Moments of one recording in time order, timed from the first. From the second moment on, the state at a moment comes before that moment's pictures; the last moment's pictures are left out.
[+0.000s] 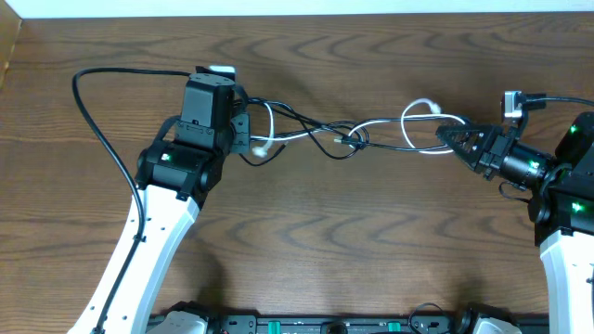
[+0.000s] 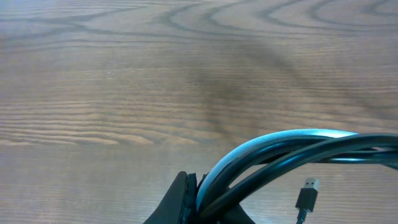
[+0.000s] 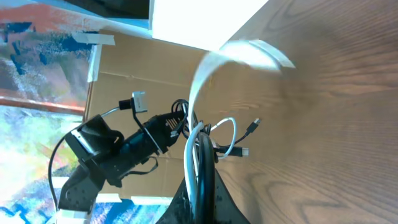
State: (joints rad) left arm -0.28 1.31 1.22 -0.74 -0.22 -0.15; right arm -0.27 1.10 0.85 -0.23 -1.25 0.85
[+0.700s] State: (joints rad) left arm -0.28 1.31 1.22 -0.75 -0.52 -0.15; right arm -0.27 1.10 0.85 -0.23 -1.28 0.85
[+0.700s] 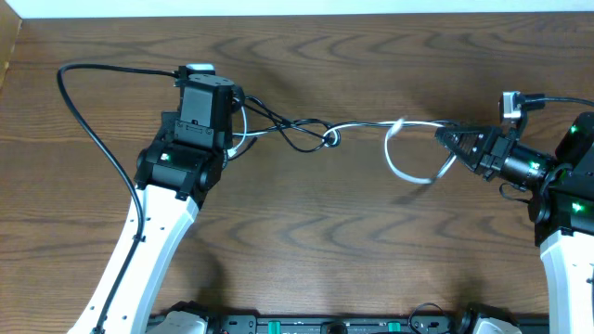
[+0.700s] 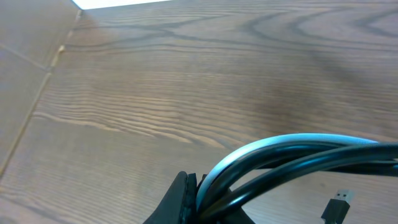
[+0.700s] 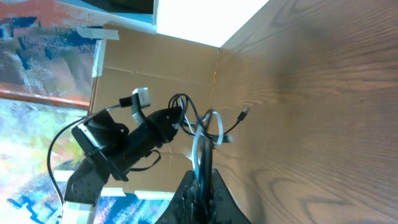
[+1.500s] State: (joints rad) left arm -0.26 1.31 1.22 -0.51 0.47 -0.12; right arm -0.28 1.10 0.85 -0.24 -1.27 0.81
